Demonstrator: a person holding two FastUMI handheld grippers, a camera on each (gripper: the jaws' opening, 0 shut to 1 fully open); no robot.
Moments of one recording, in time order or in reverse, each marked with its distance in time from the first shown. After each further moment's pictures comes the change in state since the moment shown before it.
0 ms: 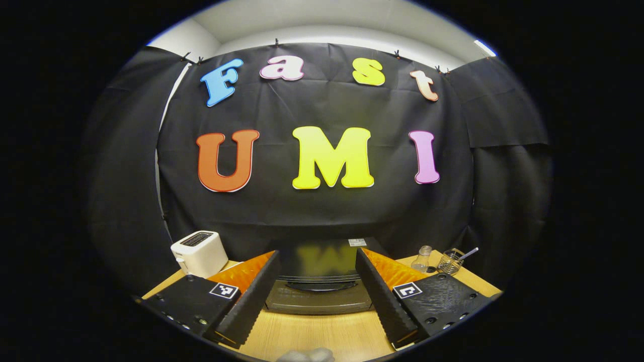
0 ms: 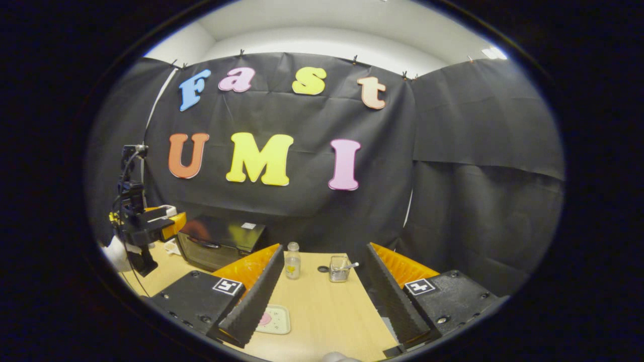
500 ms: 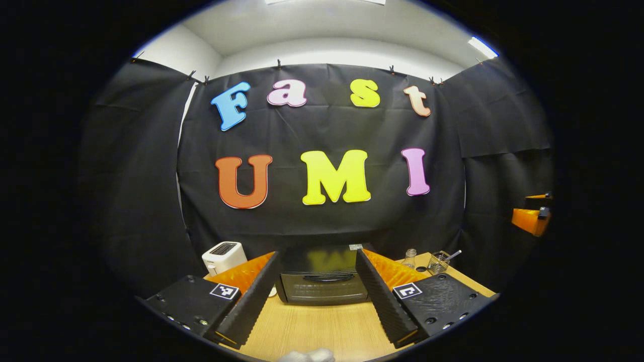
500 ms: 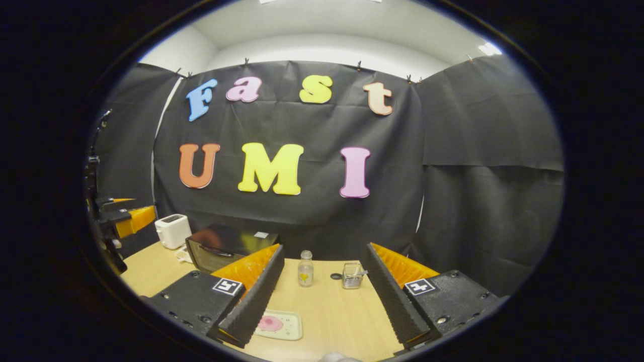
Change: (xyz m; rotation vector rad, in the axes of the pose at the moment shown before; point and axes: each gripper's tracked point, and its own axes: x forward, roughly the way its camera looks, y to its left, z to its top) left arm -0.130 0.010 0.063 0.026 -0.075 0.028; right arm 0.002 0.022 0.007 0.029 -0.065 0.078
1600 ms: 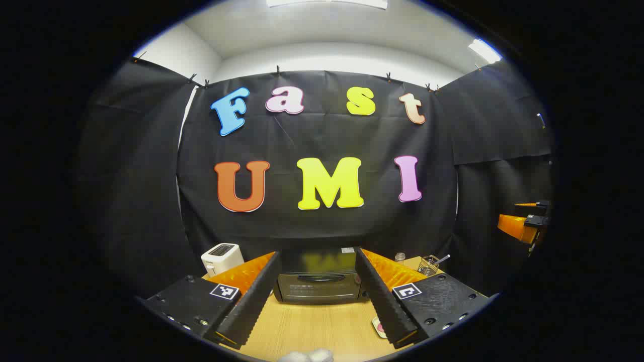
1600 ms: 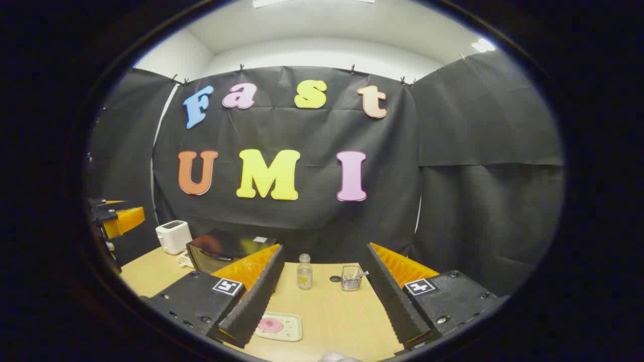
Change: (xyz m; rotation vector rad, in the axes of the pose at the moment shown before) left arm -0.047 -0.014 0.020 -0.012 -0.010 -0.027; right arm -0.007 -0.007 0.001 0.031 -0.029 0.002
